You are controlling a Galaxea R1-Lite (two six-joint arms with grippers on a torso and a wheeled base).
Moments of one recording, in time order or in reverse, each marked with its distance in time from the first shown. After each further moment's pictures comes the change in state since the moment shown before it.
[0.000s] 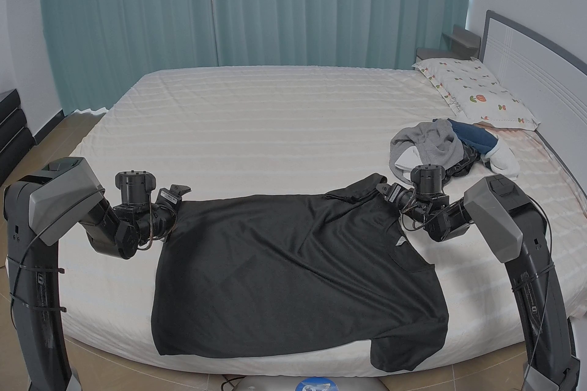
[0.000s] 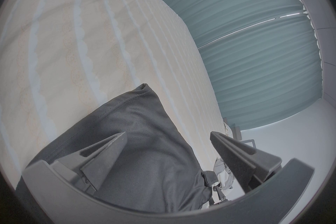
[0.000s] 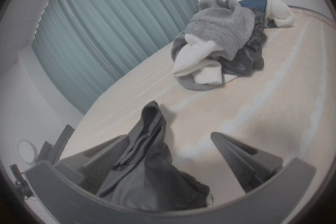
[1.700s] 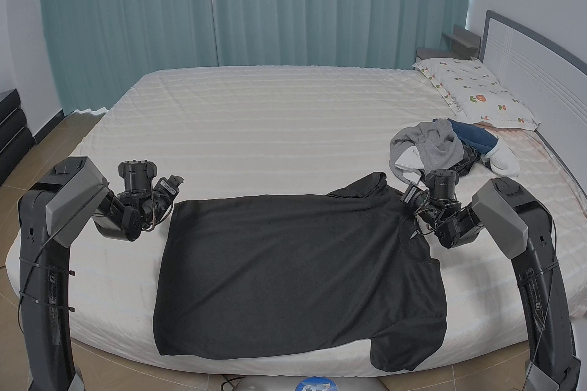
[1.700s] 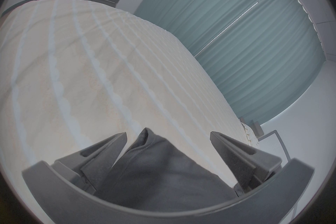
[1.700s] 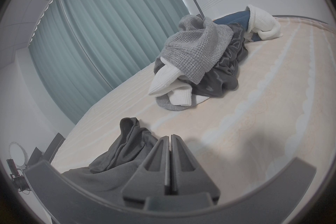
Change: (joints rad) left arm 0.042 0.115 -0.275 0.139 0.135 0.269; right arm -0.056 -0.005 0.109 -0.175 -0.074 -0.029
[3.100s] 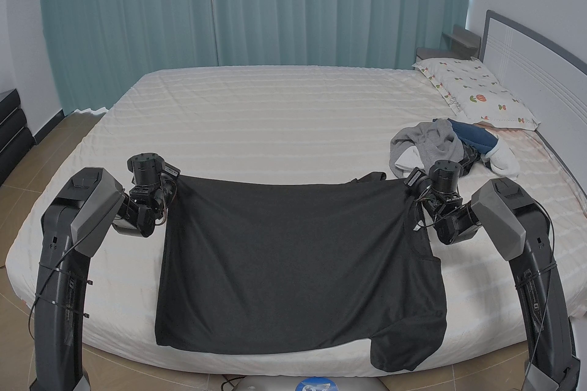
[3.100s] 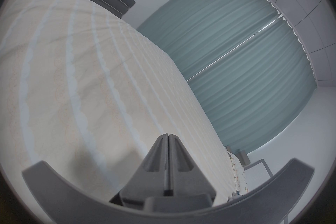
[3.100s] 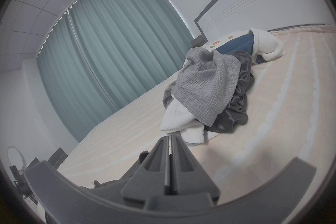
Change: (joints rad) left arm -0.008 0.166 -0.275 -0.107 0.127 -0.140; right arm -0.011 0.023 -0.077 -0.145 -0.076 0.001
